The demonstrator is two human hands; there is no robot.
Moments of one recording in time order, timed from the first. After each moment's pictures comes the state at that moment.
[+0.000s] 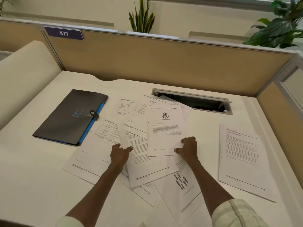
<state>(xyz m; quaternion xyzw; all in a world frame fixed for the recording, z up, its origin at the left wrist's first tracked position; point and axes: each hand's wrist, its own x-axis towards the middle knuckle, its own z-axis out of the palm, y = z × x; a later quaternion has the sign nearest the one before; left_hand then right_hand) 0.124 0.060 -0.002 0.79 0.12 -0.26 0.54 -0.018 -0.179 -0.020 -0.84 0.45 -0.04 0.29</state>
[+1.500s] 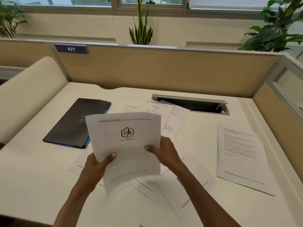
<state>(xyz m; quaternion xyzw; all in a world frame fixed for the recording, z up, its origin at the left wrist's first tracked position) 0.090 0.169 0.080 0.71 -0.11 -0.24 0.65 -0.022 -0.062 0.101 -0.76 0.23 -0.12 0.60</state>
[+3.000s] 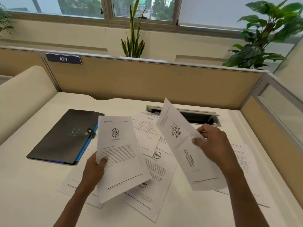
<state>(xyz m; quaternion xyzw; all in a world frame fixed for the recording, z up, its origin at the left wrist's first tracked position) 0.150 0.137 0.046 0.82 -0.10 -0.18 0.53 -0.078 -0.147 0.205 -0.86 0.39 -0.16 0.28</state>
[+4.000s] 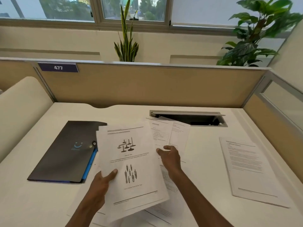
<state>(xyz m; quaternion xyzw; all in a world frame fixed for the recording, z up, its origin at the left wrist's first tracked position) 0.192 0.150 0.044 0.67 -0.01 -0.38 0.64 0.075 -0.076 0.066 -0.61 0.52 -0.17 0.57</state>
